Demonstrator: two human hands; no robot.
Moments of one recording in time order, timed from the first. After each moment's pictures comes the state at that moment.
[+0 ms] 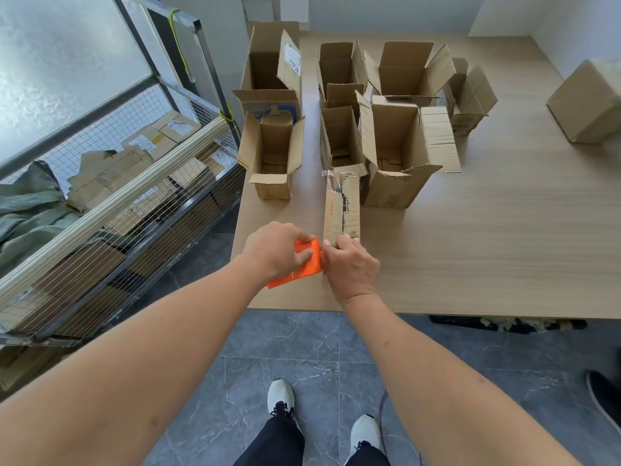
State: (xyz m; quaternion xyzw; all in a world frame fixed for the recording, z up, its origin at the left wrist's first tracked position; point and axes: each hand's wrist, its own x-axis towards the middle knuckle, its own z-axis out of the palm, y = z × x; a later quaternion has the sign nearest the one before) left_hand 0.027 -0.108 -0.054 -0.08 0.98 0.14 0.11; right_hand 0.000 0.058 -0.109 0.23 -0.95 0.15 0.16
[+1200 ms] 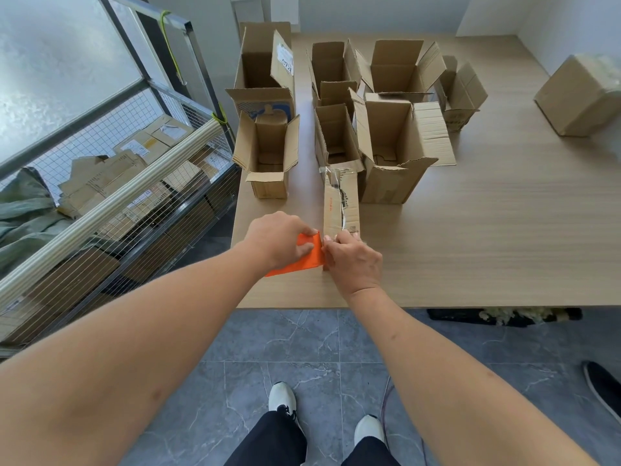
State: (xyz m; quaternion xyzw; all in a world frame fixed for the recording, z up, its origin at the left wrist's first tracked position) left_hand 0.015 -0.115 -0.058 -0.01 0.99 0.07 0.08; right_hand 0.009 0.065 -0.094 0.23 -0.95 0.17 0.13
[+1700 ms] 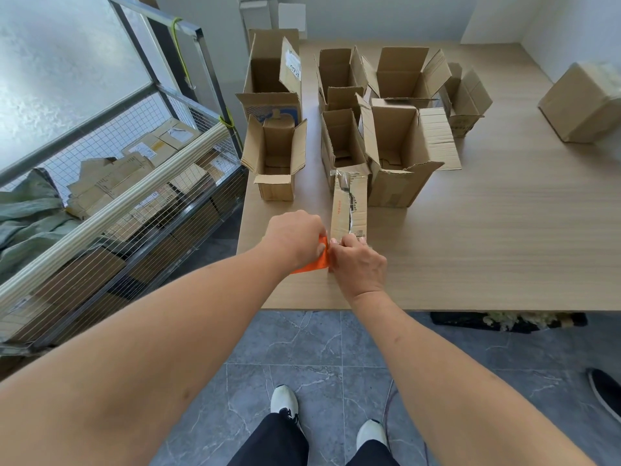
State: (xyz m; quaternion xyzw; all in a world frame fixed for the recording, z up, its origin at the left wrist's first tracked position) left_hand 0.011 -0.092 -0.044 -0.03 1.00 0.02 0.08; right_hand 0.011 0.060 -0.097 0.23 -0.97 0.09 0.08
